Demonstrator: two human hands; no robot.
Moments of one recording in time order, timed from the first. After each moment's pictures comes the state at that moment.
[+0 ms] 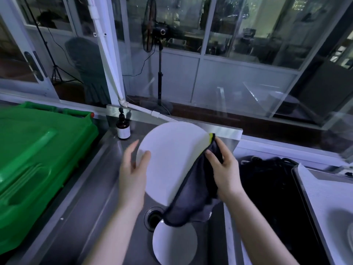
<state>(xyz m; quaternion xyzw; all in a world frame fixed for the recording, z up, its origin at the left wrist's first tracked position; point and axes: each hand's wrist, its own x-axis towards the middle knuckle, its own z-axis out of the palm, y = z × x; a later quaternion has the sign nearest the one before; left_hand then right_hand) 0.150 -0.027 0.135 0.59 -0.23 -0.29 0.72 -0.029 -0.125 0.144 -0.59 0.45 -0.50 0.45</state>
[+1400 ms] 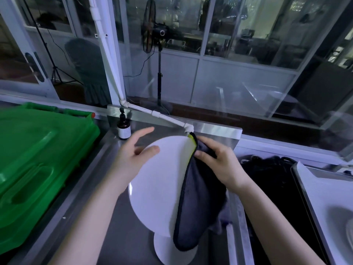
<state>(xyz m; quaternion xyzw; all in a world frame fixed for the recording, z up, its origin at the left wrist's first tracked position) 0.192 -0.023 0.170 0.63 -0.44 -0.31 0.55 -0.035 -0.123 0.183 -0.78 0.32 -0.36 0.40</state>
